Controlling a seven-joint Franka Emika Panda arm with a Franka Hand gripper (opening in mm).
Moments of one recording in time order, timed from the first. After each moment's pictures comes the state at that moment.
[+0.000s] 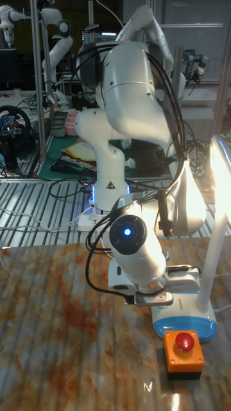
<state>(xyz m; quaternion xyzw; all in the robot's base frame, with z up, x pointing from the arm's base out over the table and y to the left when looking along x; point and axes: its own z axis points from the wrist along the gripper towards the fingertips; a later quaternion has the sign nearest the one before) 0.570 0.120 0.091 -0.05 -0.97 -0.14 0.16</state>
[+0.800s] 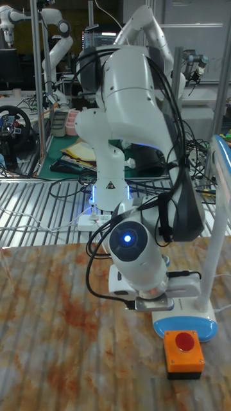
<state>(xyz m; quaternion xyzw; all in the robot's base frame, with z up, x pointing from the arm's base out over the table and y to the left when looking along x) 0.575 0.122 0.084 -0.05 -0.97 -0.15 0.17</state>
